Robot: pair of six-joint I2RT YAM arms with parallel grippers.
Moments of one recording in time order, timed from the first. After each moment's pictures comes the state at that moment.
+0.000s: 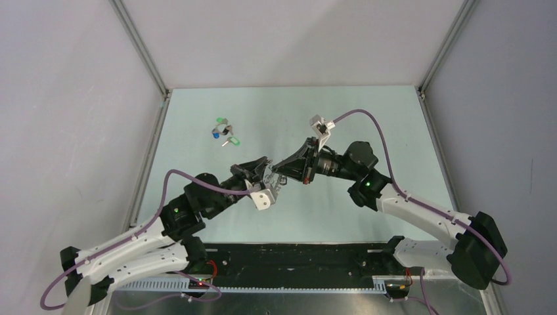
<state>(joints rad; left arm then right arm) -1.03 0.70 0.71 -0.04 -0.14 0.89 0.81 1.16 0.79 0.58 -0.61 0.65</state>
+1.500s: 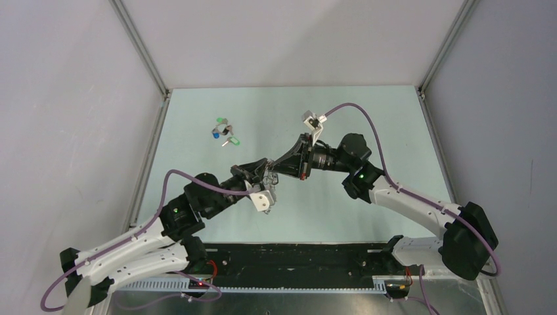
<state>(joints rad) -1.02 0.69 0.70 -0.06 -0.10 0.89 0.78 1.26 0.86 0.60 -0.72 0.68</state>
